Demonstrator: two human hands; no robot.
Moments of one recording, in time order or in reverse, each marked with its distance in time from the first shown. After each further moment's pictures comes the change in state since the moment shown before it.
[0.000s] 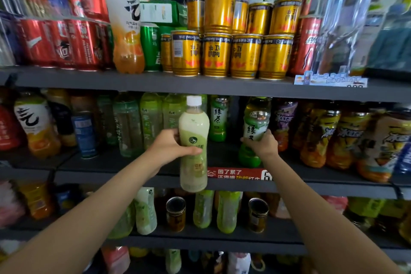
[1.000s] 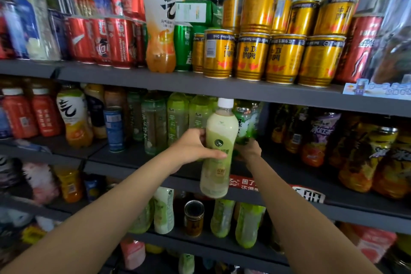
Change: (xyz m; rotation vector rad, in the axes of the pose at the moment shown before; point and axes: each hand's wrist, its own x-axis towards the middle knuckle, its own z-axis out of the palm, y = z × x) left_hand 0.016 -0.005 -0.008 0.021 -0.073 0.005; right_hand 0.019 -0.031 0.107 0.075 -0.248 0.078
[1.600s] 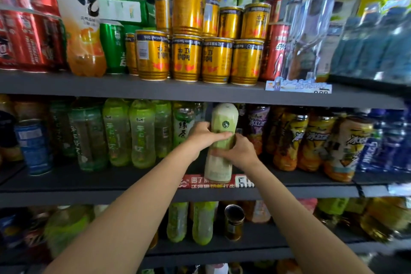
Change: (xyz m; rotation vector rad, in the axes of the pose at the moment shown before) left_hand 0.074 0.049 0.114 -0.042 -0.039 0.012; right_hand -0.063 0.016 -0.116 -0.206 0.091 -0.259
